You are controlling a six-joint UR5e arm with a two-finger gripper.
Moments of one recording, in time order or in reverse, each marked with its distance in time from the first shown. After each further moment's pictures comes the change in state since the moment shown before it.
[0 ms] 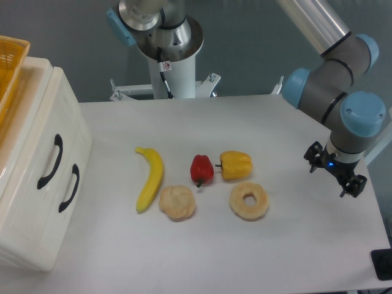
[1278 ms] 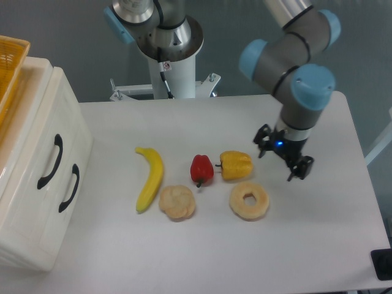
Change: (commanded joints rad) arm -0.175 0.224 -0.262 0.020 -0.123 -0.365
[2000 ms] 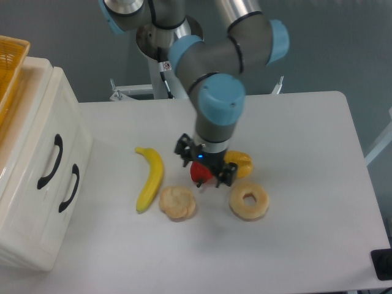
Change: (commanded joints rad) arm -0.229 0.064 0.049 -0.157 -0.012 -0.483
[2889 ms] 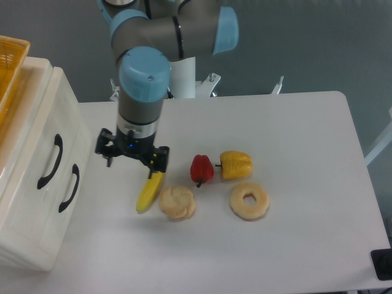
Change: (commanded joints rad) arm -0.161 0.051 0.005 -0.006 -0.224 -0.389
